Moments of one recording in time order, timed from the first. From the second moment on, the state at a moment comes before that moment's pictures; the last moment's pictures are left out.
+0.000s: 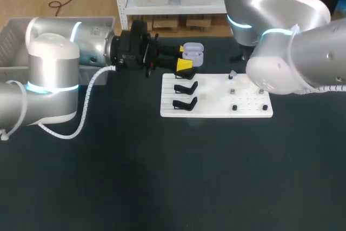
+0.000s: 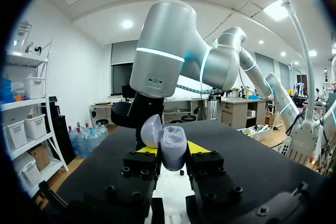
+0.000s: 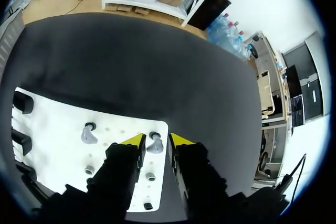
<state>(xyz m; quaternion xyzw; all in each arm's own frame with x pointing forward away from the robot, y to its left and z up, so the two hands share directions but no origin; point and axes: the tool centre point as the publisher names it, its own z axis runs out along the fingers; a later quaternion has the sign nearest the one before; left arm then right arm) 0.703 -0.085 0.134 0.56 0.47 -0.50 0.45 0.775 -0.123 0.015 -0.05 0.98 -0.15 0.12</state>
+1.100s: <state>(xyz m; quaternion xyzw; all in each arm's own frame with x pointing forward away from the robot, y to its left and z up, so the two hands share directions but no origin) 0.703 -0.085 0.134 0.56 0.47 -0.50 0.45 0.773 -0.125 0.013 -0.04 0.98 -0.15 0.14</state>
